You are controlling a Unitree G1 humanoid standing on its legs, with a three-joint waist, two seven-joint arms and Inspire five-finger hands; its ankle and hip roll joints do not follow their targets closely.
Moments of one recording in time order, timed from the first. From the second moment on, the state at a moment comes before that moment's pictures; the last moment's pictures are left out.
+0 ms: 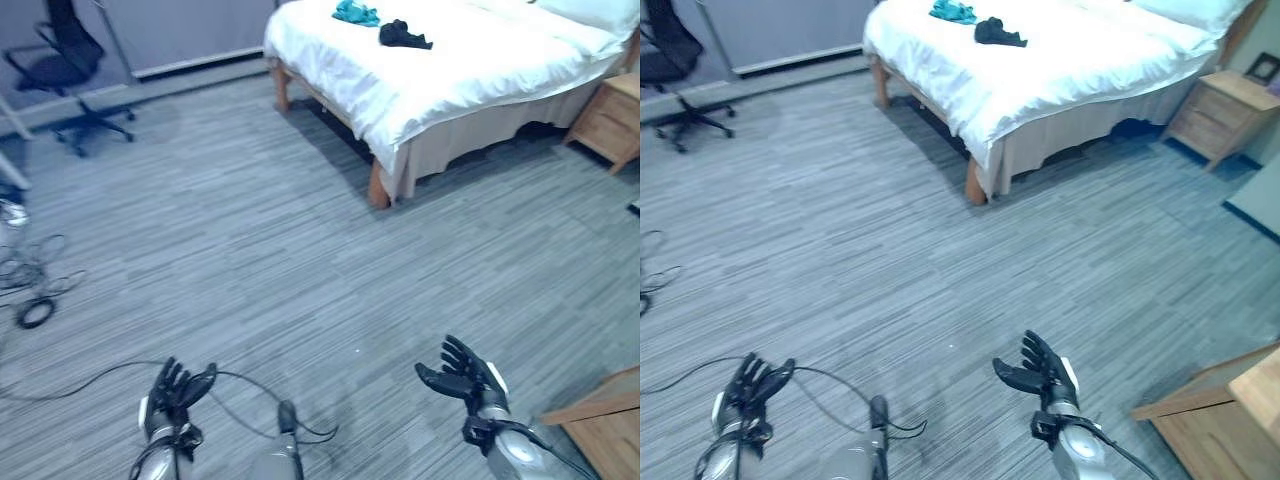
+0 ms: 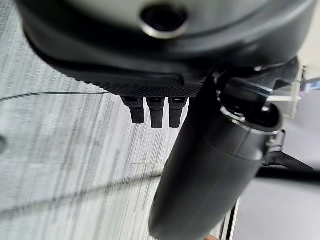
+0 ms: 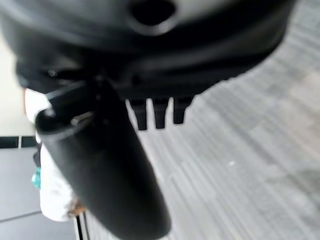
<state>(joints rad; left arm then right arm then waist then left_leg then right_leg) 0.14 0.25 0.18 0.57 -0.68 -0.19 0.10 0.15 -0.30 0.04 0.37 0.42 -0.10 -0.01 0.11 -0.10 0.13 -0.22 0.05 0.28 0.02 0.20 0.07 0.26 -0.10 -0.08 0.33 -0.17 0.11</state>
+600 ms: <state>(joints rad) 0.03 0.20 0.12 0.55 -0.66 -0.19 0.09 0.18 -0.30 -0.01 0.38 0.45 -0.08 0.01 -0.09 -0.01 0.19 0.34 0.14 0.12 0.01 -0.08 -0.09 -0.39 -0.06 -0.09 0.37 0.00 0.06</state>
